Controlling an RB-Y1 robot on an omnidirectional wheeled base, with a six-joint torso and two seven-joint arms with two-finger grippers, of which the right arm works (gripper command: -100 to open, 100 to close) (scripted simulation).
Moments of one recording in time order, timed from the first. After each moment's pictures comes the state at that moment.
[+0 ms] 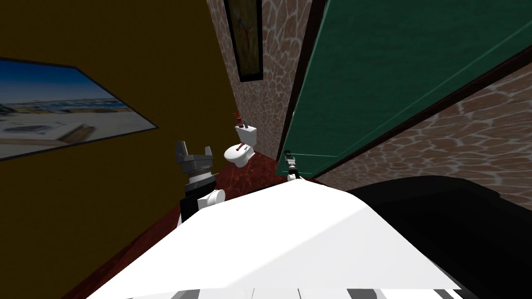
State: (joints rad) arm -0.06 -0.26 0.05 -0.68 -0.54 -0.85 -1.44
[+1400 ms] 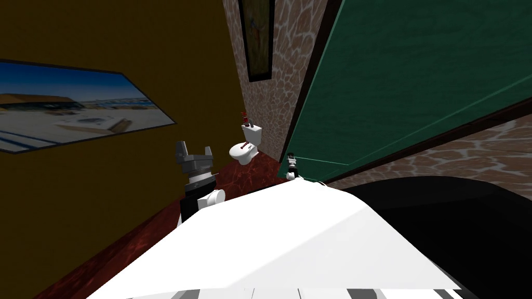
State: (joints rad) arm -0.16 -0.21 -0.13 -0.52 -0.47 -0.86 -1.45
